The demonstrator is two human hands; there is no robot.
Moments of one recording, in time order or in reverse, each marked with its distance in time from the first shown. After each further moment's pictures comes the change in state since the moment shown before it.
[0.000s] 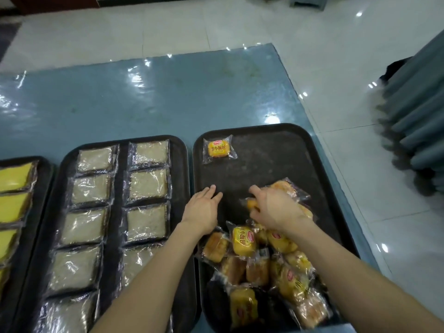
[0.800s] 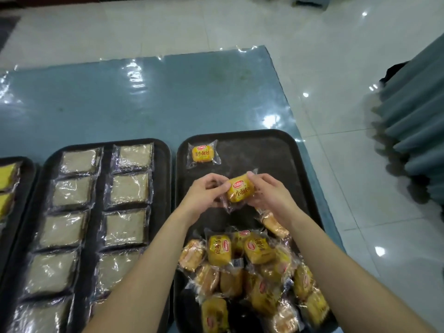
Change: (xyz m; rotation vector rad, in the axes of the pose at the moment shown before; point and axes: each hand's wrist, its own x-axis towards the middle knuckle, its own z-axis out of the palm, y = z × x) left_hand 0.019 0.060 -0.060 -1.369 0.050 -0.150; right_hand 0.015 0.056 -0.015 1.562 0.013 0.395
